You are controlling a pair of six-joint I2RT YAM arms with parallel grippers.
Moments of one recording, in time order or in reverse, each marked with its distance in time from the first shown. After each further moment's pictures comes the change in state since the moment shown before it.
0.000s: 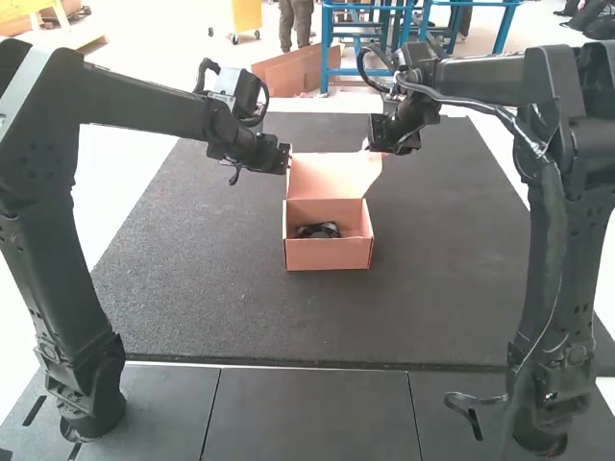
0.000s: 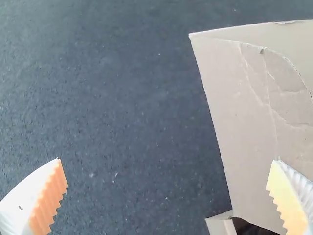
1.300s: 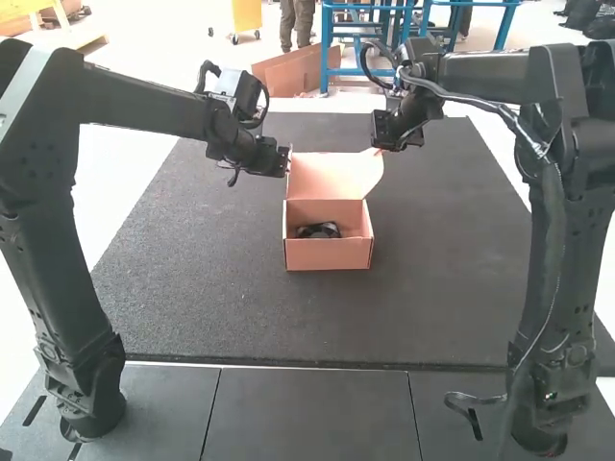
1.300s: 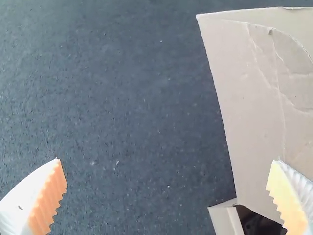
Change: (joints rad) left arm 0.000 0.000 0.012 -0.045 0.000 0.000; right arm -0.009 -0.003 0.031 -0.059 -0.007 0.005
